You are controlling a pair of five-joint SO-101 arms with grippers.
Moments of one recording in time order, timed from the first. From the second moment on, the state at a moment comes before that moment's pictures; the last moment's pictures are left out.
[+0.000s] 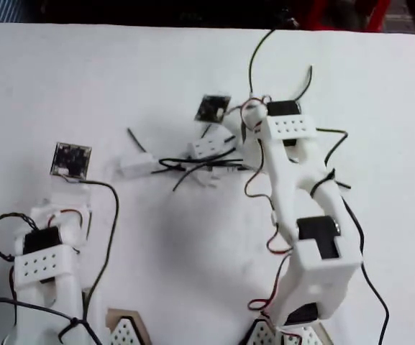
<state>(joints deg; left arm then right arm) -22.6 -52.9 76.7 44.9 -23.8 -8.4 16.6 0.9 71.6 66.8</state>
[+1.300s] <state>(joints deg) -22.6 -52.9 76.7 44.9 -23.8 -12.1 28.8 -9.6 91.7 61.5</state>
